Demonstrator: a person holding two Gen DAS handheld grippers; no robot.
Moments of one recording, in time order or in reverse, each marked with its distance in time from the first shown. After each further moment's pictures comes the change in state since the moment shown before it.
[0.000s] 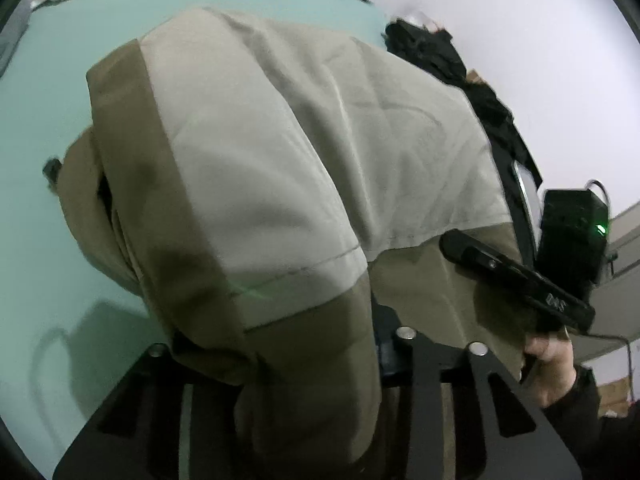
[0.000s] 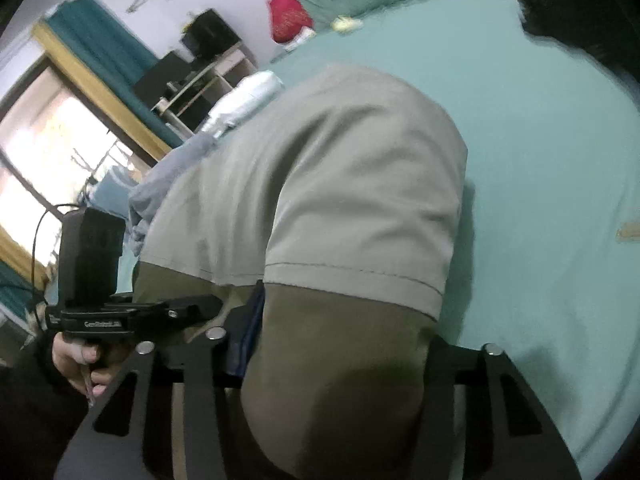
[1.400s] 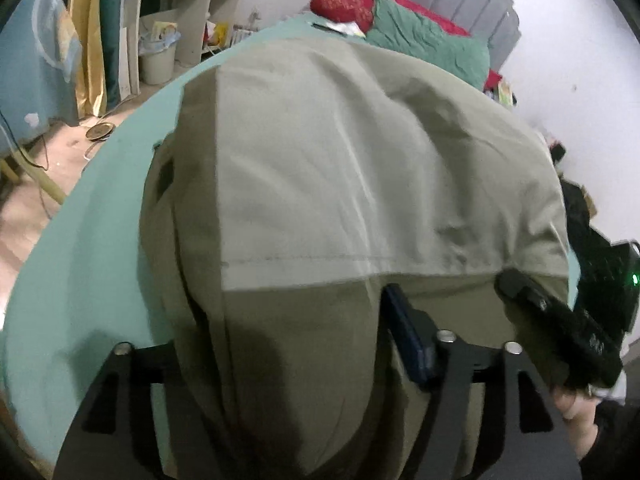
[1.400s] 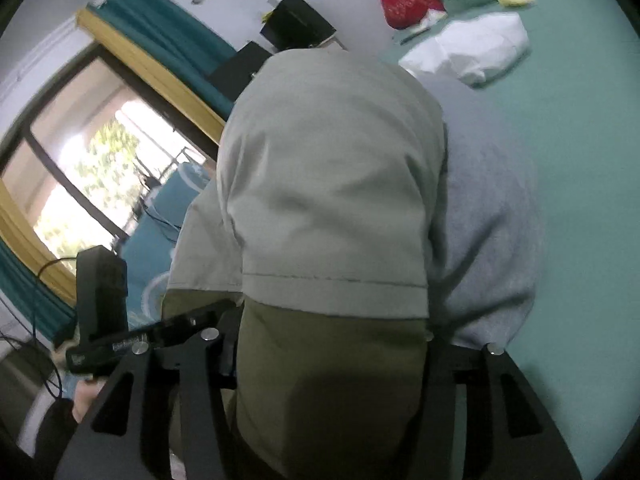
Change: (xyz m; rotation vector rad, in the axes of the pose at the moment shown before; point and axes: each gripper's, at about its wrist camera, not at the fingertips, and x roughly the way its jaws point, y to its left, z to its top) left arm -0.317 0.401 0.055 -0.177 -0.339 0.381; right arm 0.326 0.323 0.023 -0.021 -0.074 0.263
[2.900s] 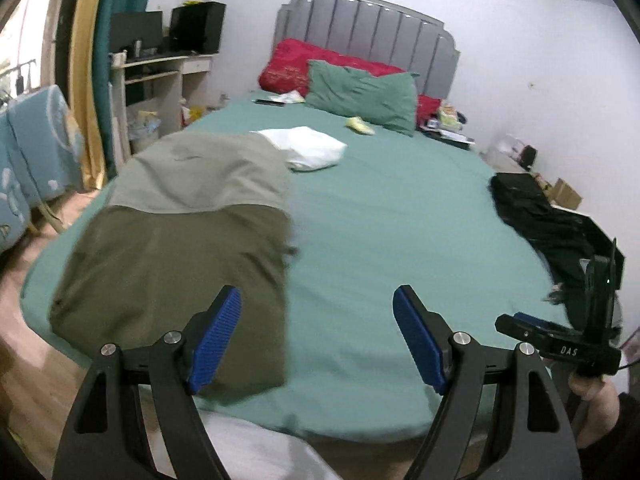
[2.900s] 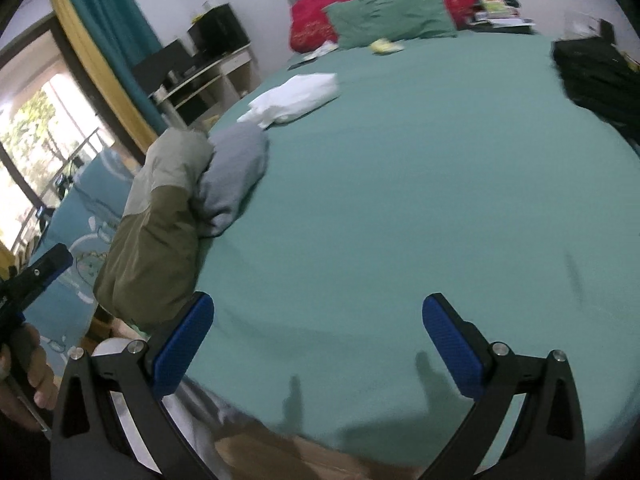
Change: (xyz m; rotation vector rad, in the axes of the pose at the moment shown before) left arm -0.144 -0.267 -0.155 0.145 -0.261 0.044; right arm -0.300 -0.060 -0.038 -0.025 0.020 -0.433
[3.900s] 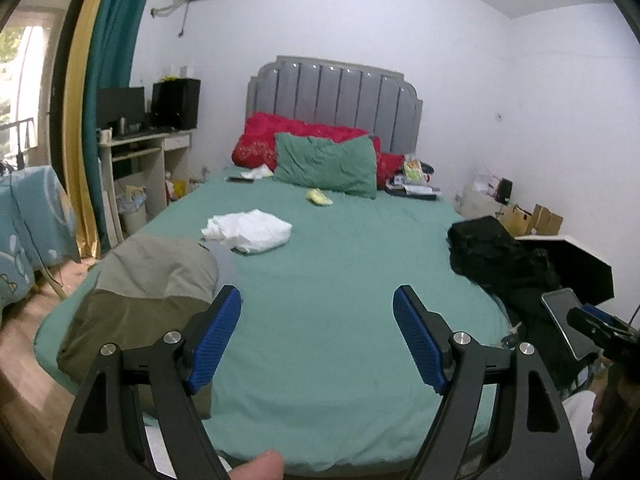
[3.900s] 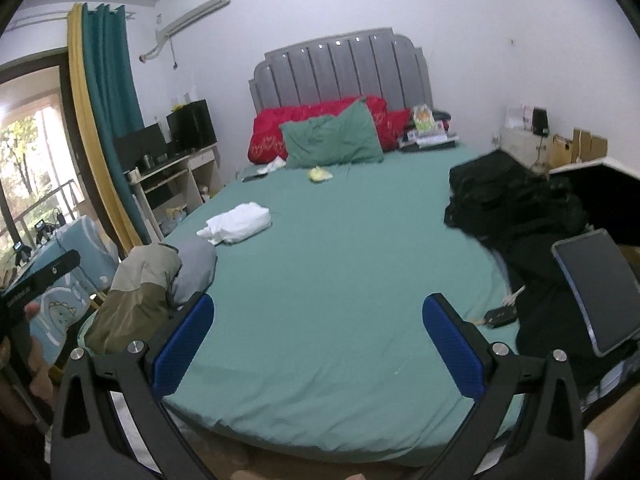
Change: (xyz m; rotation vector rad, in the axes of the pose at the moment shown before) left arm -0.102 -0.137 0.034 0.092 -0.251 0.012; right arm -0.223 -0.038 0.022 -0.085 -0.380 -0.205
